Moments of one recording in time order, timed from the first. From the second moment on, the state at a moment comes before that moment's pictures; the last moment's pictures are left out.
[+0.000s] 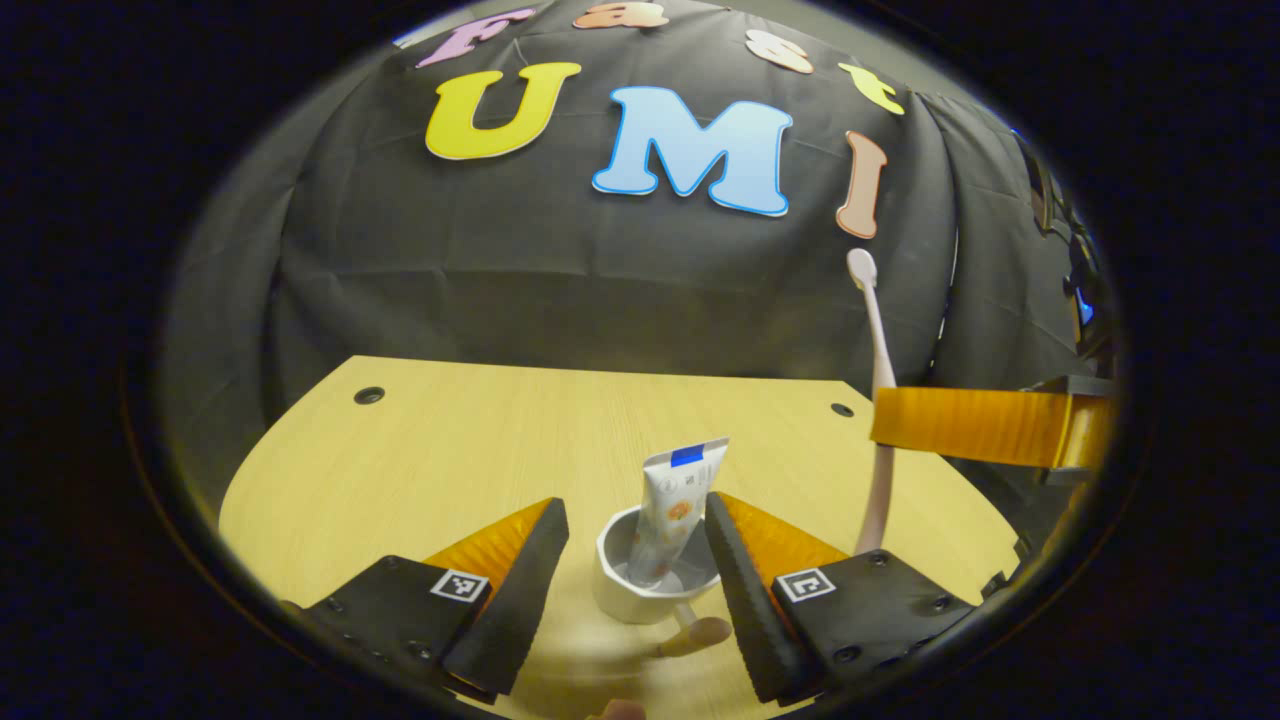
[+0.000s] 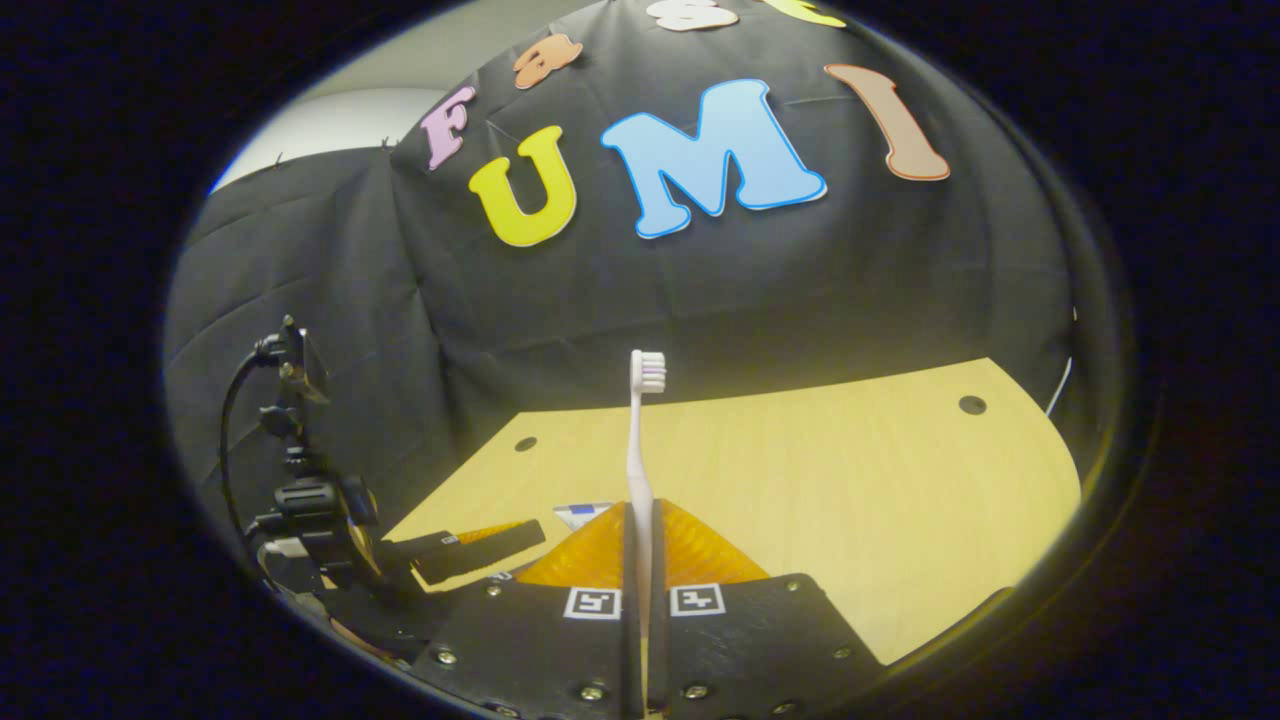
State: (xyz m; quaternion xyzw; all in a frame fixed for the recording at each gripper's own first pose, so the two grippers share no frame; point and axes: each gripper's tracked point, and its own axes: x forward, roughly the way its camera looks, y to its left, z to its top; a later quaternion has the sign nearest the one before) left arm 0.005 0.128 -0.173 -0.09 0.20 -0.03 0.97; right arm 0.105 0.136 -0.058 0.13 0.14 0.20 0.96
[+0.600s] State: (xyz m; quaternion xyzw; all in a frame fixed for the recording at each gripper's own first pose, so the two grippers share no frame) left arm -0.035 0.137 -0.187 -0.12 0.25 -0.06 0.96; right arm 0.146 0.190 -0.058 0.11 0.06 0.23 0.97
